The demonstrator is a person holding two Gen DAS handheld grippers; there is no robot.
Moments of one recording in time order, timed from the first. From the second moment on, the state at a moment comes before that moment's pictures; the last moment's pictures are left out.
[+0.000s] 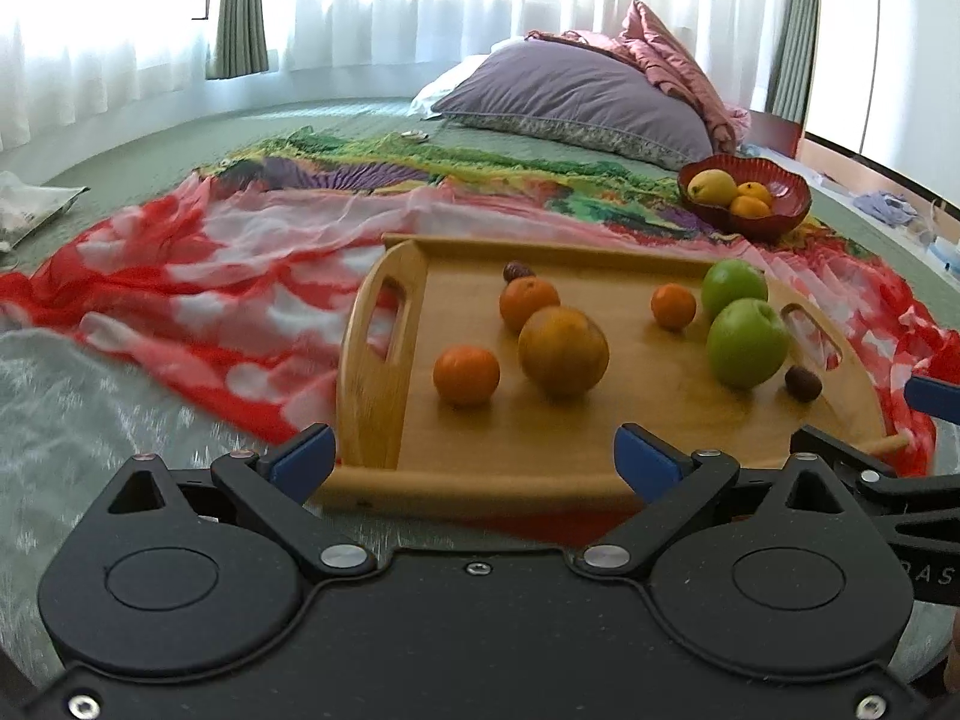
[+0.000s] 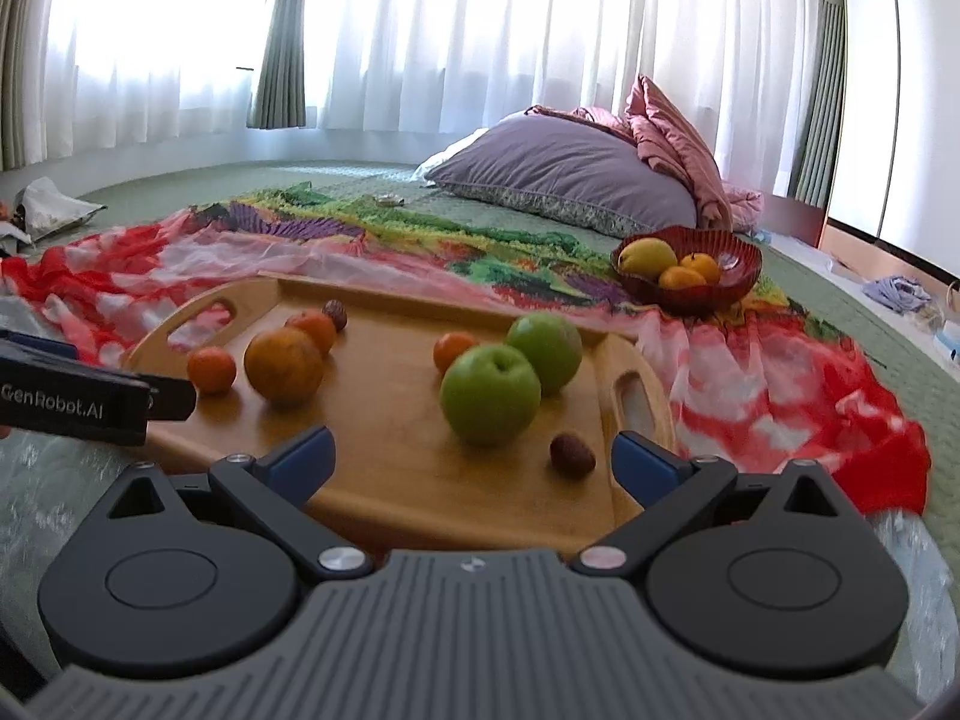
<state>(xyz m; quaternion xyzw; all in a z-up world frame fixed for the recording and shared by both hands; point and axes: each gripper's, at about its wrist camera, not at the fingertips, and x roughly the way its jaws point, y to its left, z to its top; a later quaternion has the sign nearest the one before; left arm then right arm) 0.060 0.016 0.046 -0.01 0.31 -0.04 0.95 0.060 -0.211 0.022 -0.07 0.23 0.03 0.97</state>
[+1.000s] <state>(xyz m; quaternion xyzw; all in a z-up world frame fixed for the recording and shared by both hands) 0.064 -0.002 -0.006 0.03 0.35 -0.03 0.94 0.063 -0.228 -0.043 -0.04 0.29 0.02 0.96</state>
